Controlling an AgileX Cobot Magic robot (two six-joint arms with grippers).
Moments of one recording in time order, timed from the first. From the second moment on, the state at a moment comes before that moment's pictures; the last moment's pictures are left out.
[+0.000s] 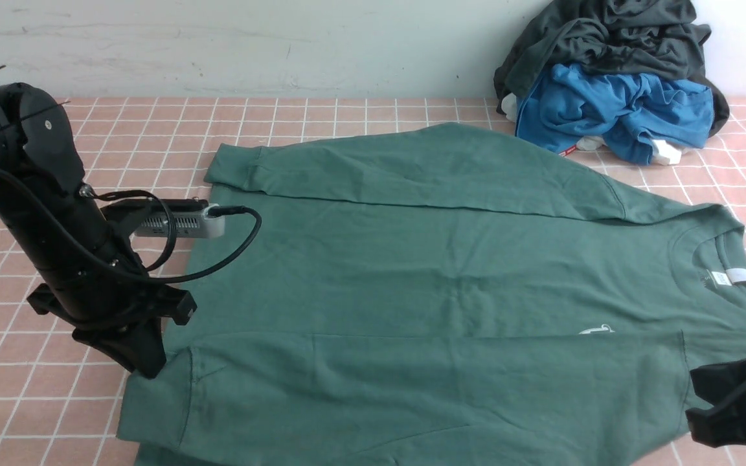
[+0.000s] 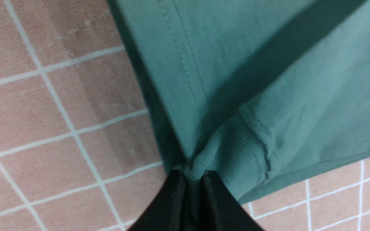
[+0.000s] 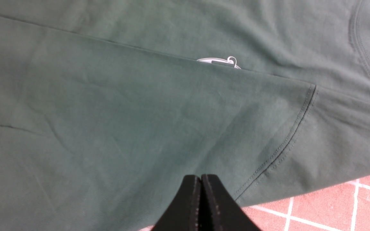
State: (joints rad) right arm 0.24 0.99 -0.49 0.09 0.51 -0.13; left arm -0.06 1.75 -1.20 -0.27 1.18 0.26
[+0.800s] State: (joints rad) right arm 0.24 0.99 -0.49 0.09 0.51 -0.13; left arm -0.06 1.75 -1.11 -0.31 0.98 0.30
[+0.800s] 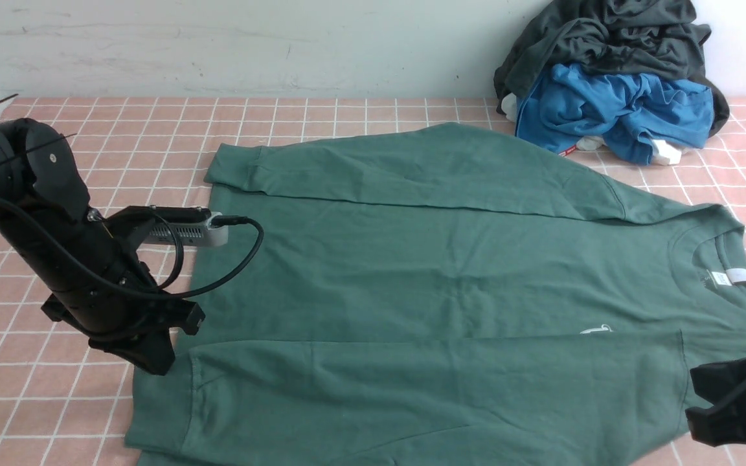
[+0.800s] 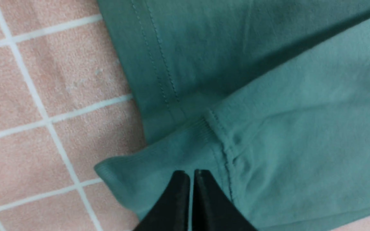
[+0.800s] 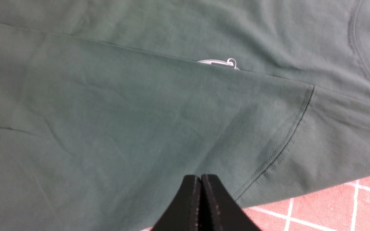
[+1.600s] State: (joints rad) right arm 0.24 0.99 -0.49 0.11 0.50 -0.13; left arm -0.04 1.85 -1.11 -0.31 0.91 0.25
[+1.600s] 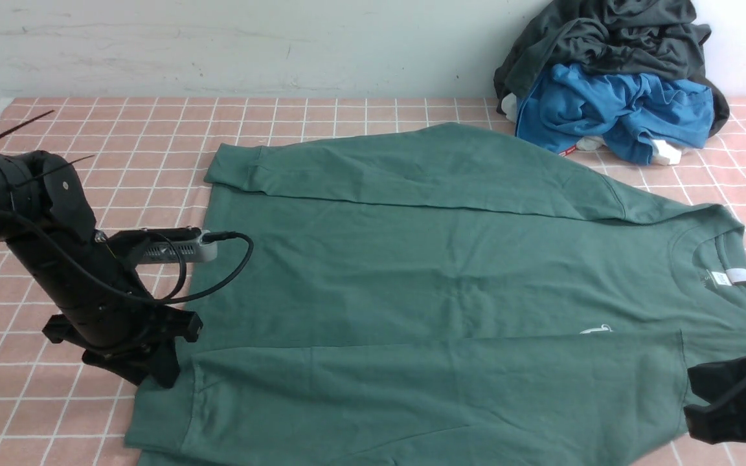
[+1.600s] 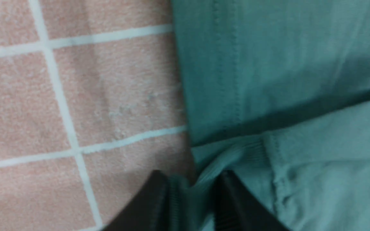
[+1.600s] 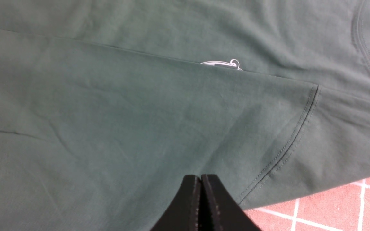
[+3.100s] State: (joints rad) right arm 0.24 0.99 -0.49 0.13 0.50 -0.13; left arm -0.15 1.70 -1.27 -0.15 1.20 0.18
